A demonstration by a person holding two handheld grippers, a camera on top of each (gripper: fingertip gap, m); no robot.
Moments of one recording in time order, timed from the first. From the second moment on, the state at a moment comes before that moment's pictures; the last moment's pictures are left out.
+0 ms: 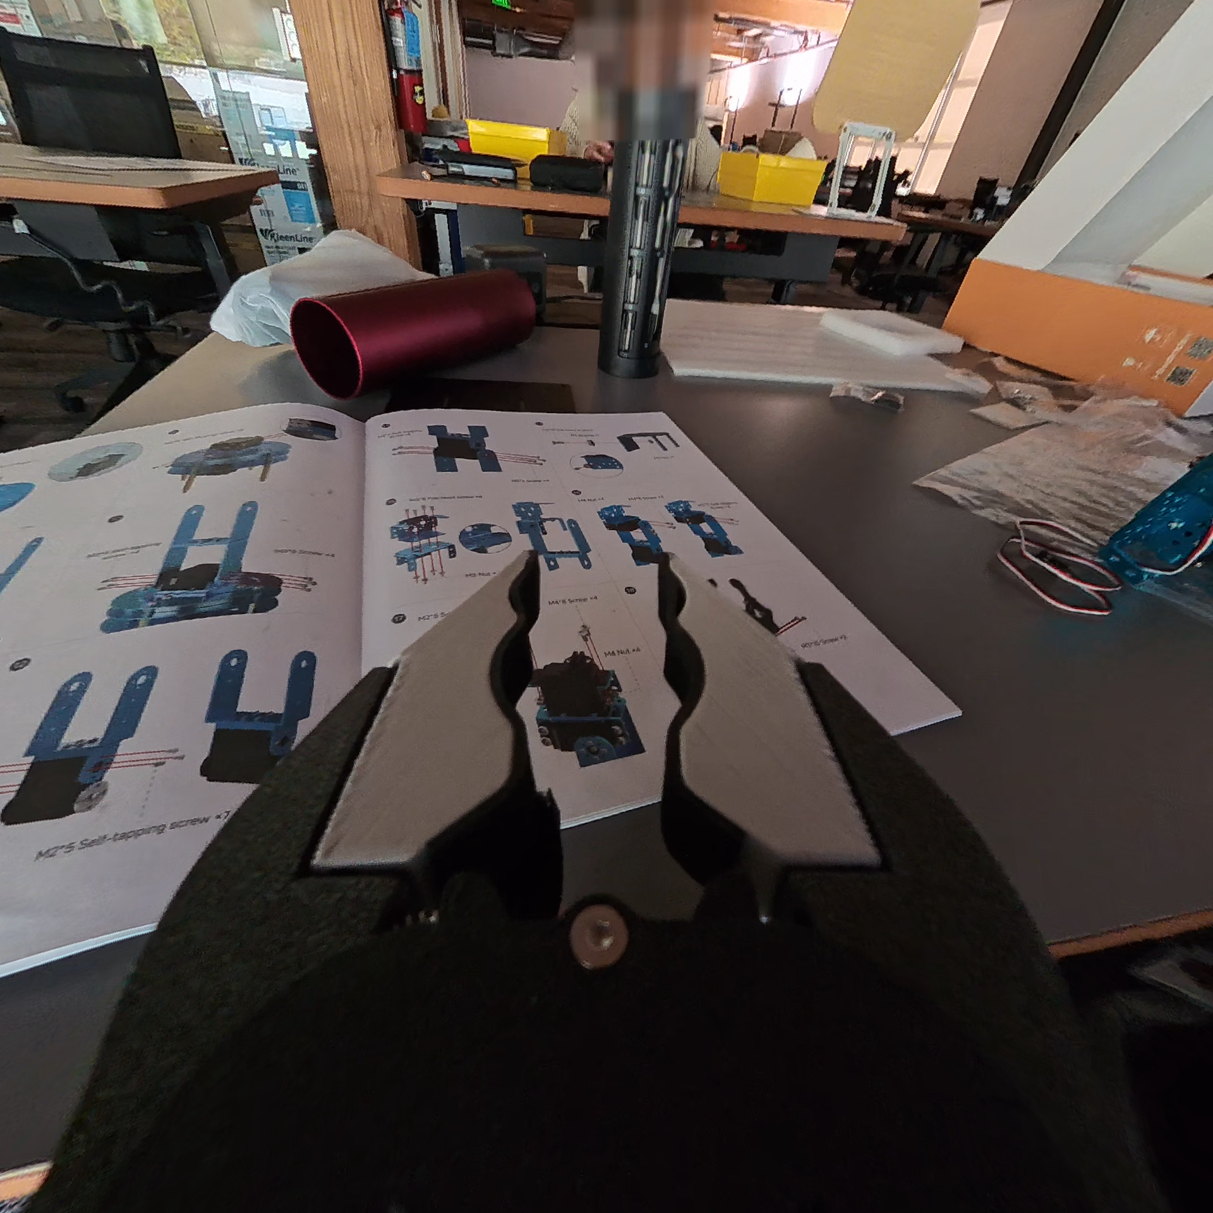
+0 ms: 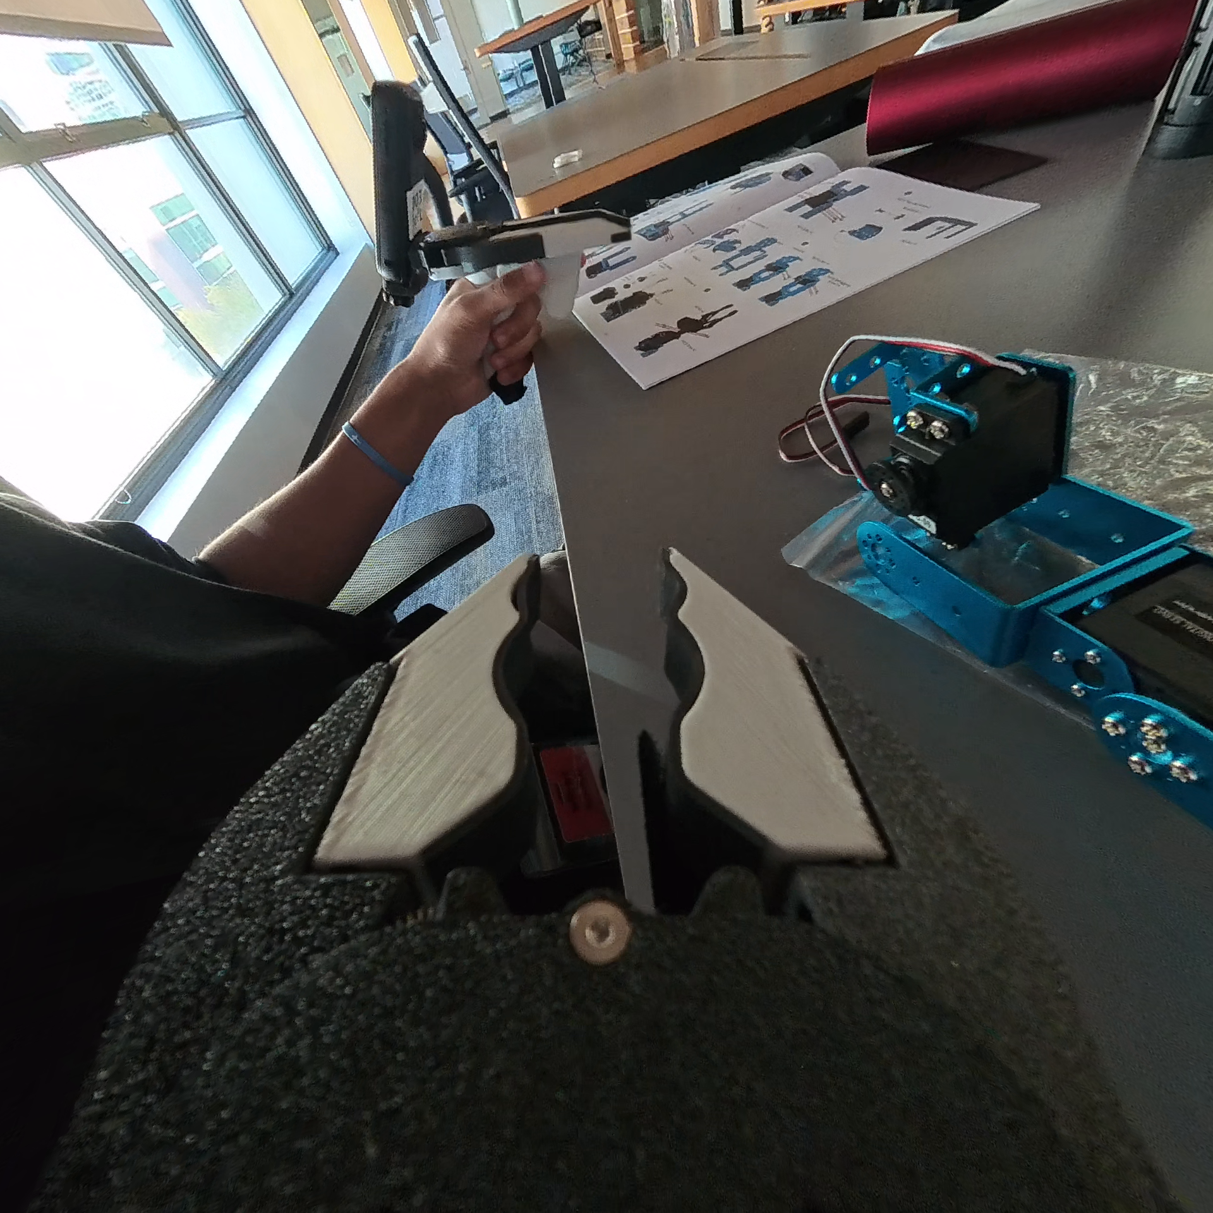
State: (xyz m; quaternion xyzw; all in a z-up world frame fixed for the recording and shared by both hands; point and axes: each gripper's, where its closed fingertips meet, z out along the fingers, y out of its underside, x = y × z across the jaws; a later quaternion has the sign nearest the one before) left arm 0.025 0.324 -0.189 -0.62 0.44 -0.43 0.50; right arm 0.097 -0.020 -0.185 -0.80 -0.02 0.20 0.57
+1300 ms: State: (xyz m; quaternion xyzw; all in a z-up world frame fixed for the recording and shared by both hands) left arm 0.022 0.324 -0.186 -0.61 0.43 -0.43 0.51; right arm 0.090 -0.022 -0.189 -0.80 -0.04 0.19 0.57
